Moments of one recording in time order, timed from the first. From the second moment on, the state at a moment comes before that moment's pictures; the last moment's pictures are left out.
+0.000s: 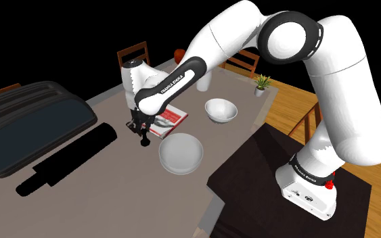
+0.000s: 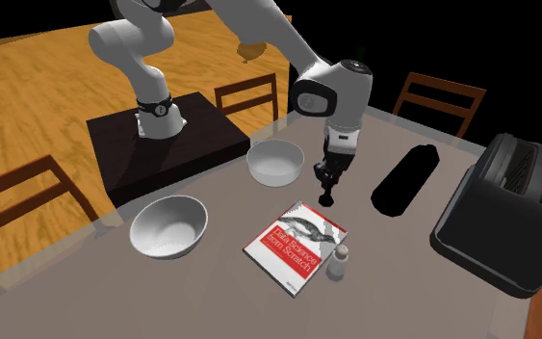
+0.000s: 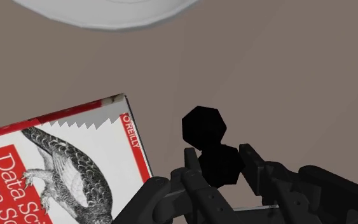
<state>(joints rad) 0.28 0.76 0.24 -1.63 -0.26 2.36 0.65</state>
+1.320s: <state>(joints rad) 0.25 0.59 0.28 -1.63 -0.21 2.19 0.62</state>
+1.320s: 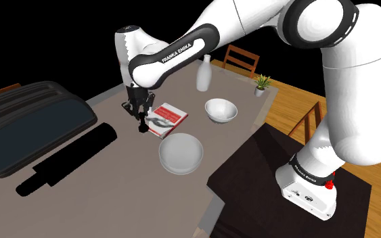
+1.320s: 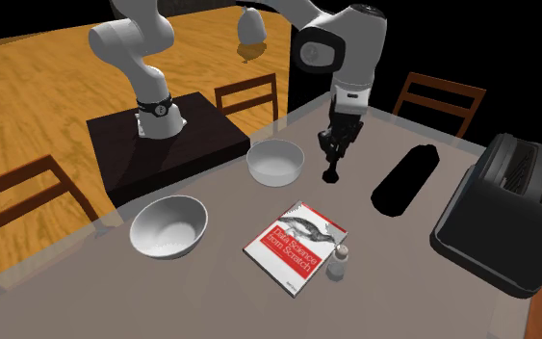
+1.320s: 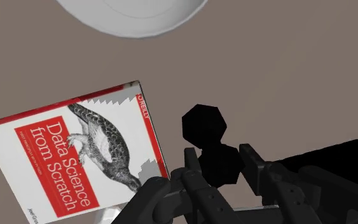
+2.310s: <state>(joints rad) 0.21 0.33 0.32 -1.87 -0.14 2.17 0.60</state>
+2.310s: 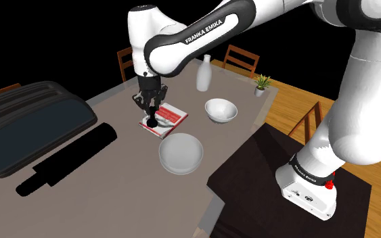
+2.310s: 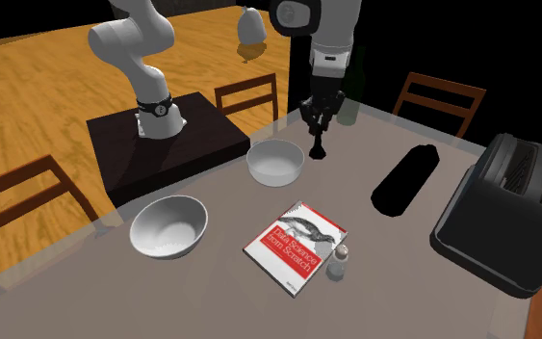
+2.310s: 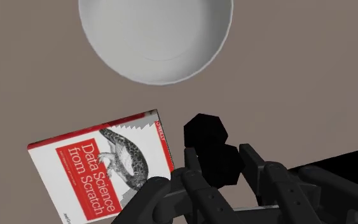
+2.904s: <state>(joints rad) 0.19 -0.05 0.36 -2.31 0.00 2.26 0.55</state>
